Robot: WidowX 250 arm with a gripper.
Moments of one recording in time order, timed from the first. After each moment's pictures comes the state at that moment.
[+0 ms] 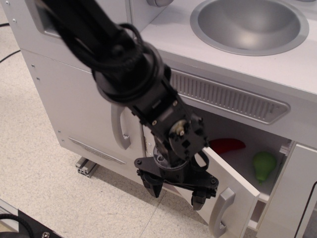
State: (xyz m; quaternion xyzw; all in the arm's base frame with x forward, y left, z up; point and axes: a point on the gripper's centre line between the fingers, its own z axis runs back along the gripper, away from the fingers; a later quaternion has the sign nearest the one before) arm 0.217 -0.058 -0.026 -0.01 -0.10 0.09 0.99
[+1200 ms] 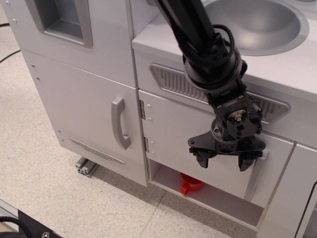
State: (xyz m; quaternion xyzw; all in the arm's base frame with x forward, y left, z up) arm 0.312 -0.094 -0.046 -0.02 -0.16 0.19 0.97
